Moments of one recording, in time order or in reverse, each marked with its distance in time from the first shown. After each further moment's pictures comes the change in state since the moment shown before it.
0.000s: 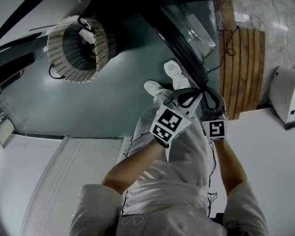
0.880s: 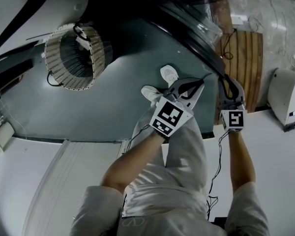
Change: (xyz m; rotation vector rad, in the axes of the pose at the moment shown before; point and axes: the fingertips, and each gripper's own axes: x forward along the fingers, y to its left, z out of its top) left arm 0.040 0.026 0.054 0.139 -0.083 0.010; right arm 0.007 -0.124 0.007 -0.026 0.029 -0.095
